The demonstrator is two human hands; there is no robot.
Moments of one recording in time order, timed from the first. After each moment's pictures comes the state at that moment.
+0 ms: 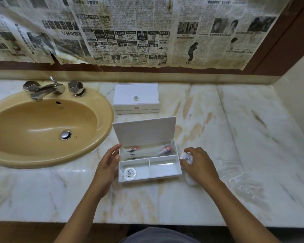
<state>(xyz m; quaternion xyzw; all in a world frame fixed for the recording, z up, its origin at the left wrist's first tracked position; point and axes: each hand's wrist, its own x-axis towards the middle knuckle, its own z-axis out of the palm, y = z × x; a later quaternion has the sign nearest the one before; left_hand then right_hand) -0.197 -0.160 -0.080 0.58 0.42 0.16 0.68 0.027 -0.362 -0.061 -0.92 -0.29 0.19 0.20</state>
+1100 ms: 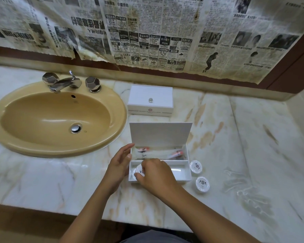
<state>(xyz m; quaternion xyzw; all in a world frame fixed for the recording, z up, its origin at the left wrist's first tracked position) -0.198 -0.161 -0.082 0.57 0.40 0.17 0.70 -0.088 -0.267 -0.014 -0.82 -0.51 0.21 0.14</state>
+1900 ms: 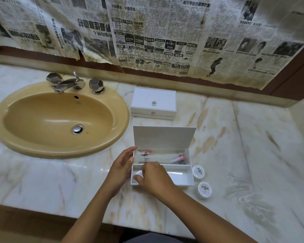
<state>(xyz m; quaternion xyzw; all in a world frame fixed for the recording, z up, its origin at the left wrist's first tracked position) -0.200 -0.159 -0.084 0.58 0.39 0.17 0.70 -0.088 -0.251 -0.037 -0.82 -0.47 0.29 0.14</state>
